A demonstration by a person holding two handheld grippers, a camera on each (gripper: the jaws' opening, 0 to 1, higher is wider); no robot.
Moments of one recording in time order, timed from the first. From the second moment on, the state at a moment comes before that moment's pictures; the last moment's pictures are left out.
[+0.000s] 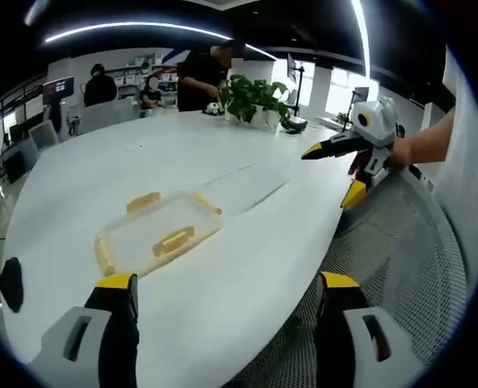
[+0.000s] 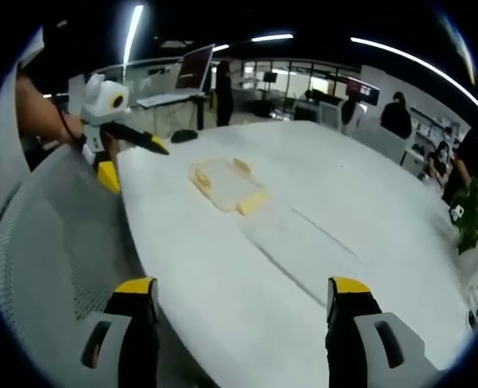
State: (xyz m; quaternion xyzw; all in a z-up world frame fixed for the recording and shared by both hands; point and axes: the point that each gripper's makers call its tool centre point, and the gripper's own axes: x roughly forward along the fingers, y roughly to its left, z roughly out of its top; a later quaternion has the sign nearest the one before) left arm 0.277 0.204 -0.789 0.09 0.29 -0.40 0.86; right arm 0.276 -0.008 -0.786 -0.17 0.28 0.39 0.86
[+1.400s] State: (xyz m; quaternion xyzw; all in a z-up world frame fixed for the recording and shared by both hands) left arm 0.314 0.222 -0.793 0.12 0.31 -0.43 0.84; right arm 0.315 0.035 -0.780 -0.21 0.27 0.45 0.82
